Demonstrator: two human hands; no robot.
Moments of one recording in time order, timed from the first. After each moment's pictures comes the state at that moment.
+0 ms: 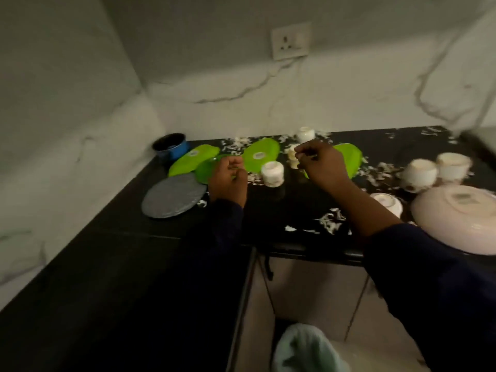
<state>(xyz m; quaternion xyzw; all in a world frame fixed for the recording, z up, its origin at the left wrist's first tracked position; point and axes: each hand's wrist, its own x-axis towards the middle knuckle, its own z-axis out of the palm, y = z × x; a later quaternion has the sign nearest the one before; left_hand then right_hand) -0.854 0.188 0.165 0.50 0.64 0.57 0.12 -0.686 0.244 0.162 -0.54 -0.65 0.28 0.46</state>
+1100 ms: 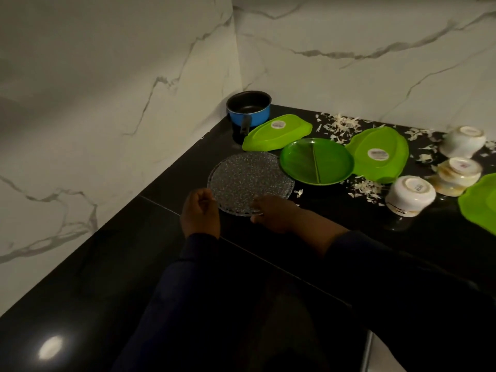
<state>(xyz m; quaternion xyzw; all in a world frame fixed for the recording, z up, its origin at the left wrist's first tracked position) -1.128 0.210 0.068 0.24 0.80 0.54 0.11 -1.018 0.320 0.060 -0.29 -0.93 0.21 -0.11</state>
